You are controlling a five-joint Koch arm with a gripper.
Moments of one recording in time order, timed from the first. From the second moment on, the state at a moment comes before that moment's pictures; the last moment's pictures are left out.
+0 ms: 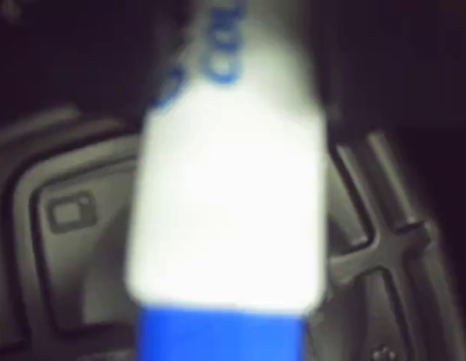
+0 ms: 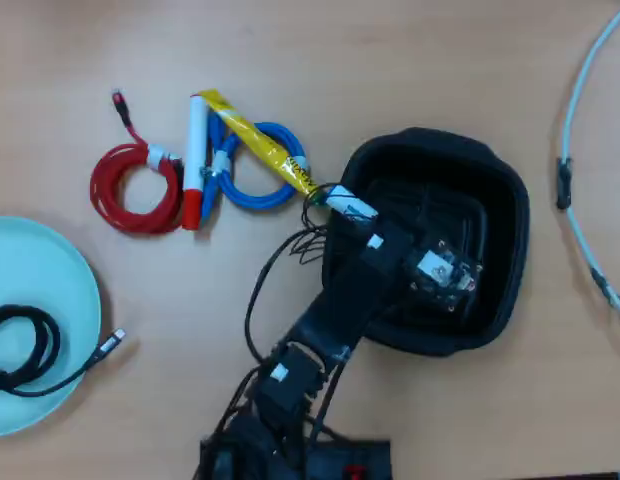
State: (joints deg) arm 127.4 86.0 85.9 65.0 0.5
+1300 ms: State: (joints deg) arm 132.2 74.1 85.8 61.5 0.5
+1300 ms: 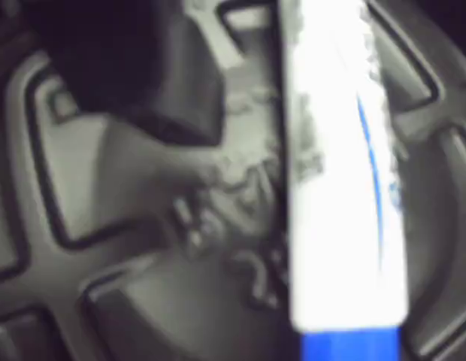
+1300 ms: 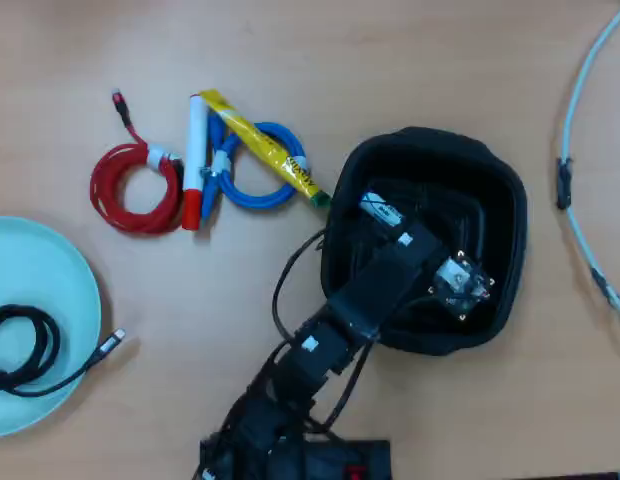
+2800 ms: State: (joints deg) arm 91.6 123.3 150.2 36.7 7.9
